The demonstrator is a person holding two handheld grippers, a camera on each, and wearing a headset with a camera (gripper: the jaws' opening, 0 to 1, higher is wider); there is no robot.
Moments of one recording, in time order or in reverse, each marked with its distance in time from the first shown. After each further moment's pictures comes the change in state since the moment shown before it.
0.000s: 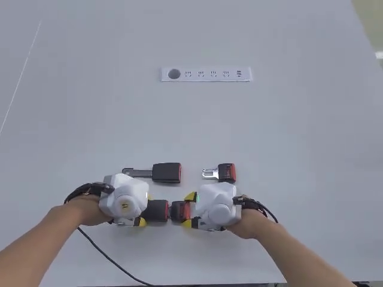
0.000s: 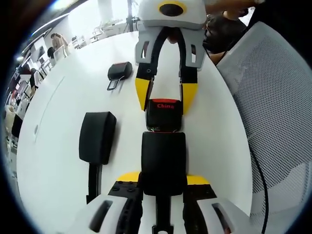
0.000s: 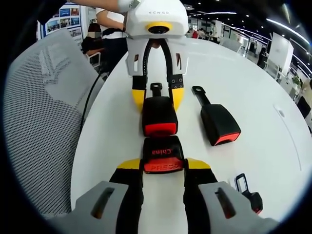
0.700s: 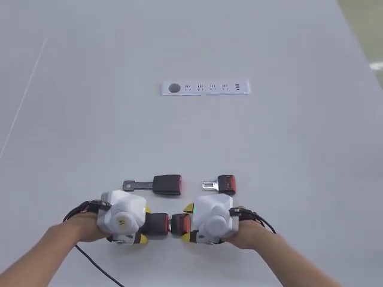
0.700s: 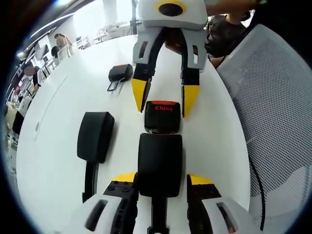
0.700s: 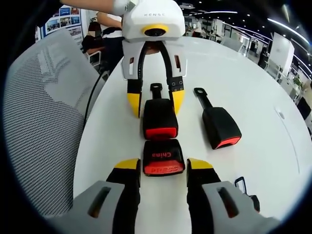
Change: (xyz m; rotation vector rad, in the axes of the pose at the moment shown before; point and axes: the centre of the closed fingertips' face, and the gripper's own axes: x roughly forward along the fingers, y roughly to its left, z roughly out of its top) left arm 0.001 -0.007 0.002 -0.016 -0.007 0.007; right arm 0.000 0.003 0.007 -0.021 0.030 -0.002
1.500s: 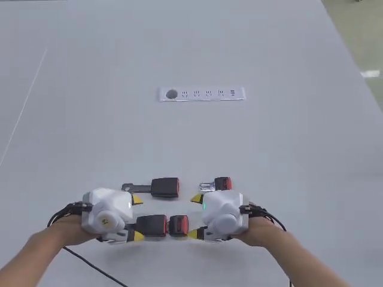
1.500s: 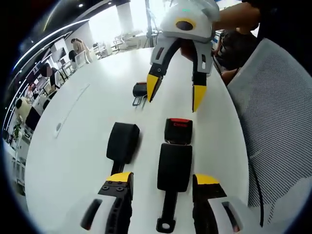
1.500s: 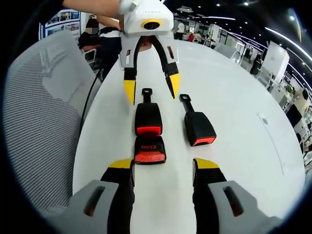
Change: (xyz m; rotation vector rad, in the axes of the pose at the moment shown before) left arm -0.045 0.020 0.017 -0.061 -0.107 0.147; right arm -0.042 -0.018 0.003 -0.030 -0.015 -0.091
